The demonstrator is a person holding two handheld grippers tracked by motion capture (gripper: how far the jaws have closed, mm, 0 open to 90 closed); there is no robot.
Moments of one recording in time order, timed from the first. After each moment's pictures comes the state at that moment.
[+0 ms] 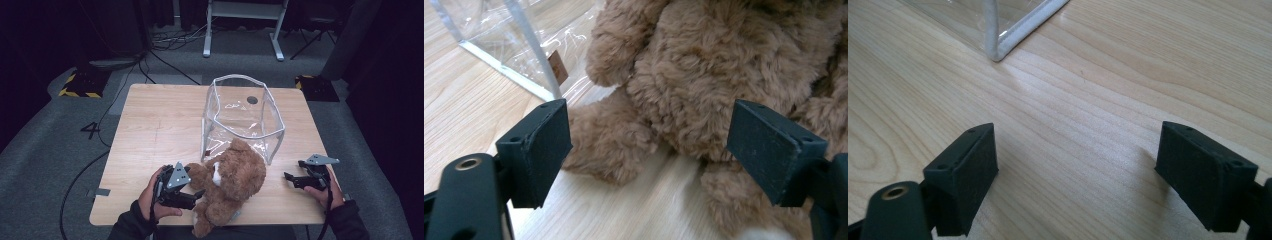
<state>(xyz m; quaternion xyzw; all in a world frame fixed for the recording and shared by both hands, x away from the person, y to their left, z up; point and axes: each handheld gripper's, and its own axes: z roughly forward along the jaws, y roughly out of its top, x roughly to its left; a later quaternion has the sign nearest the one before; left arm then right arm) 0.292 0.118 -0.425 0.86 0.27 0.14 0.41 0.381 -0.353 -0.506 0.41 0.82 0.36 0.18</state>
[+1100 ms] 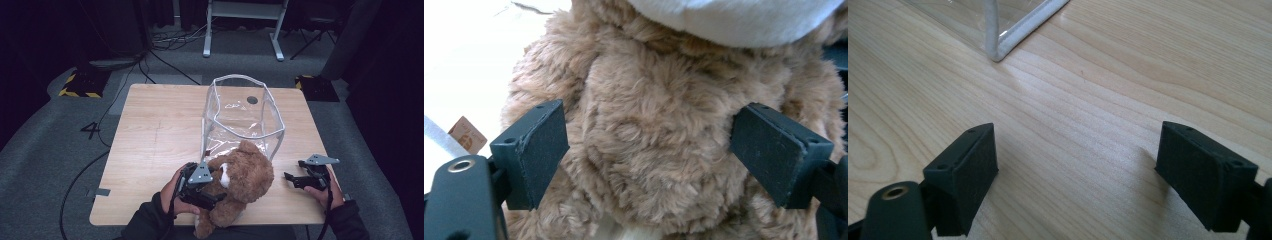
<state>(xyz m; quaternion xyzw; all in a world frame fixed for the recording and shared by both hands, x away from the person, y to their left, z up) 0.305 0.072 -0.424 0.87 0.21 0.08 0.44 0.381 -0.353 -0.506 0.41 0.82 0.36 0.18</state>
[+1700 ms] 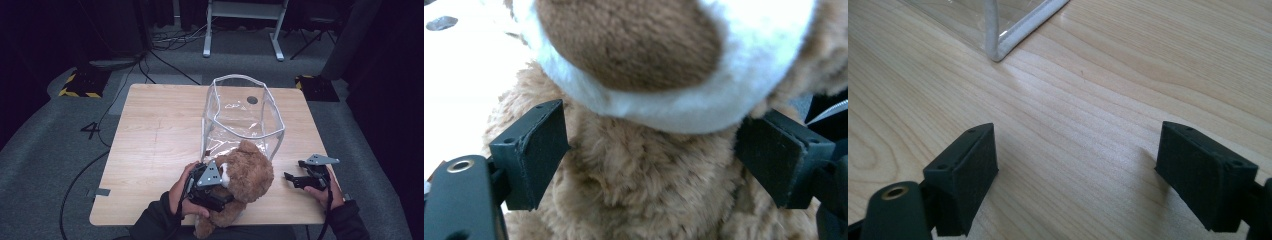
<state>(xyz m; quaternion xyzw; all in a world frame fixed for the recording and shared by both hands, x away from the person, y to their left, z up) 0.302 0.051 -0.414 0.86 0.19 0.09 0.46 0.381 -0.353 -0.506 0.41 0.82 0.36 0.18</state>
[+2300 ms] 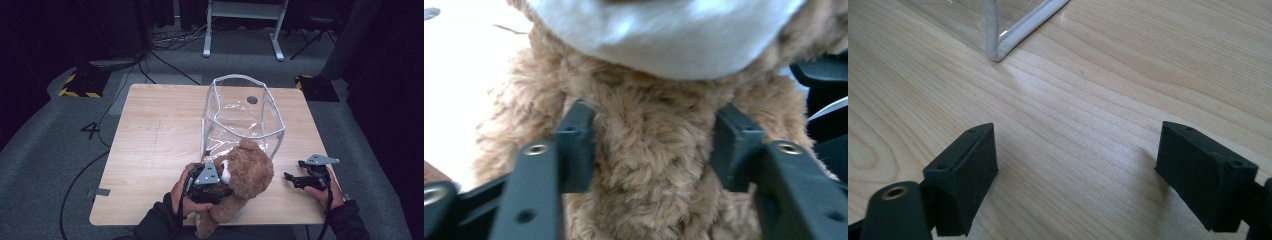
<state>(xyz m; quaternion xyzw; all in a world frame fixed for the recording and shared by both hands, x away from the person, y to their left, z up) 0.310 0.055 -0.430 0.86 0.18 0.08 0.47 0.381 -0.353 -0.506 0.41 0.82 0.36 0.18</state>
